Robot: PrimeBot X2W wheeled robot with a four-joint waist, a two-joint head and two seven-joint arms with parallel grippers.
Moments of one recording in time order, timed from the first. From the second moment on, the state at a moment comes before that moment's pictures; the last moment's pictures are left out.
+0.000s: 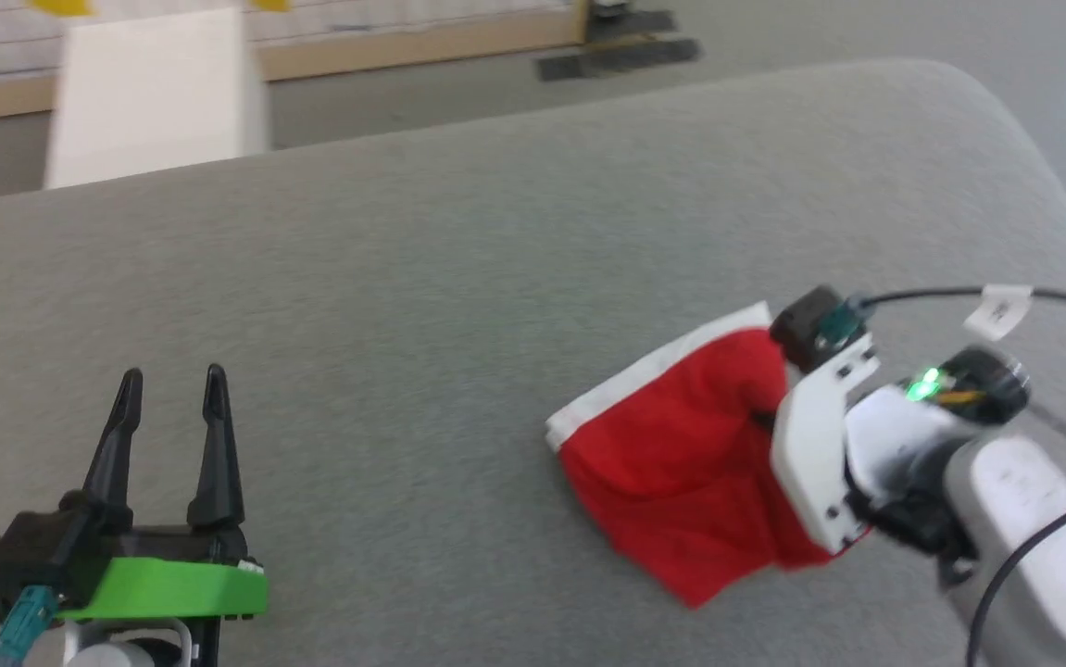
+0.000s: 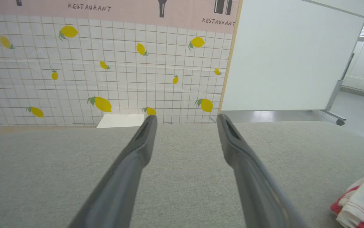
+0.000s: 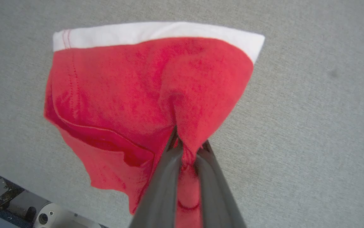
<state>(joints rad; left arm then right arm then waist) 0.02 0.13 0.10 -0.11 -0.22 -0.12 -0.26 -0.39 -0.33 0.40 0.00 0.36 0.13 0.93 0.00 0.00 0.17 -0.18</state>
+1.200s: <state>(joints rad) -0.06 0.35 0.09 -0.32 -0.24 -0.12 -0.14 -0.65 -0.44 -0.23 0.31 -0.01 0.13 0.63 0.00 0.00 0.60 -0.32</state>
